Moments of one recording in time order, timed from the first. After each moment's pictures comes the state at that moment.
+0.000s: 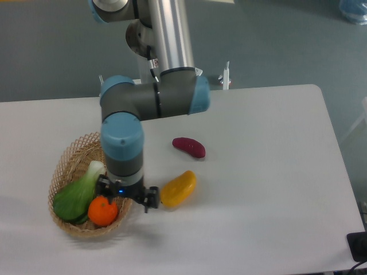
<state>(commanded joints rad) 2.07 -2.05 -1.58 -1.00 1.41 0.35</state>
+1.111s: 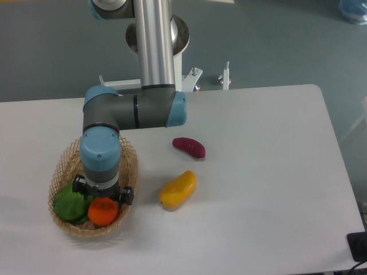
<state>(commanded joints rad) 2.05 -2.11 -1.58 -0.98 1.41 0.24</state>
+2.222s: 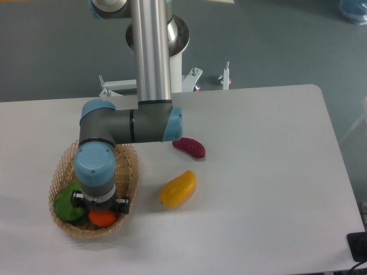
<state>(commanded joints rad) 2.04 -2.15 -1.52 -0.99 1.44 0.16</state>
